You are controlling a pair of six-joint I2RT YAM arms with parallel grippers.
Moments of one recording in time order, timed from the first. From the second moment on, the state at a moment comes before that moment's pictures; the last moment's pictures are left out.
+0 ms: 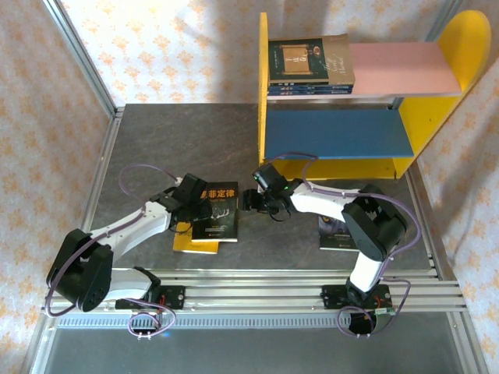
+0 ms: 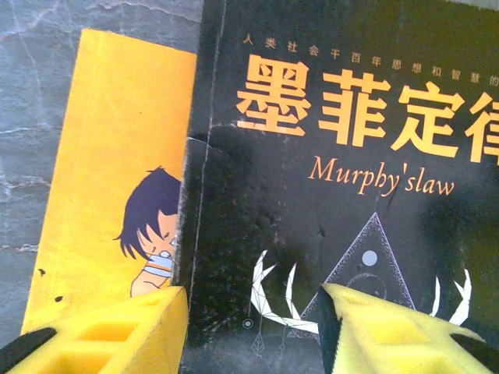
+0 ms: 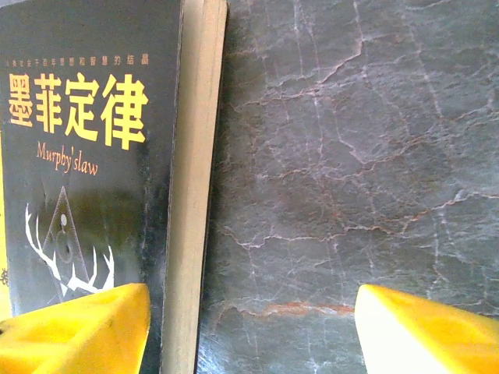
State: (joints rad) left arm -0.45 1.30 0.70 -0.52 -0.13 -0.67; right arm 0.76 1.75 1.04 -0.28 -0.21 0.74
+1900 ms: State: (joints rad) left arm -0.40 1.28 0.60 -0.50 -0.11 -0.69; right arm 0.88 1.97 1.23 -0.23 -0.24 0.76
